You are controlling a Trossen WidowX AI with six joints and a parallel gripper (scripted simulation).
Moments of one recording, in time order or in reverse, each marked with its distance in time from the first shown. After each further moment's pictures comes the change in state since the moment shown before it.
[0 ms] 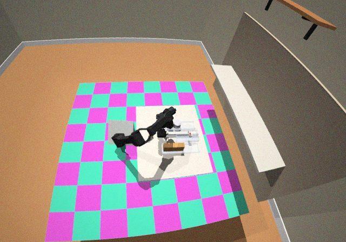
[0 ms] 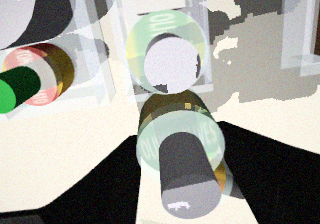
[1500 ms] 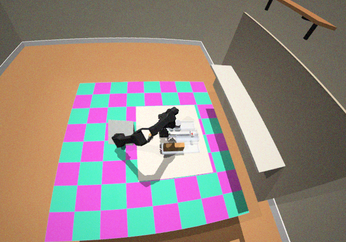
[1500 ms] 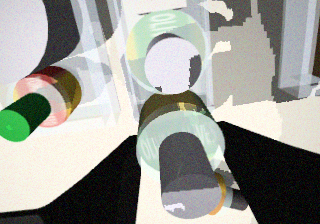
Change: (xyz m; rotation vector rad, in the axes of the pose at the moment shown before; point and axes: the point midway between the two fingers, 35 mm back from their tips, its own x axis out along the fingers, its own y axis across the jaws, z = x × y) arm -0.001 0.000 0.016 0.001 0.005 0.003
